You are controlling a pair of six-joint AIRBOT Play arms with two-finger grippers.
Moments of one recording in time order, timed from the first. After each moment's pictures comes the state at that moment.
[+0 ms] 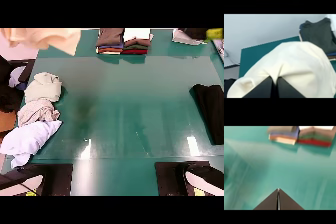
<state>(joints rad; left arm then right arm) -0.26 -1.22 2.01 1.75 -1.06 -1.52 0.15 -1.11 1.77 -1.31 1.15 1.67</state>
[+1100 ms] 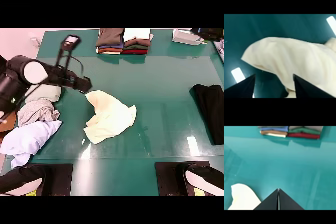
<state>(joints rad) -0.42 -1.19 1.30 1.42 -1.03 -1.56 0.09 -1.11 1.78 -1.31 1.30 1.67</state>
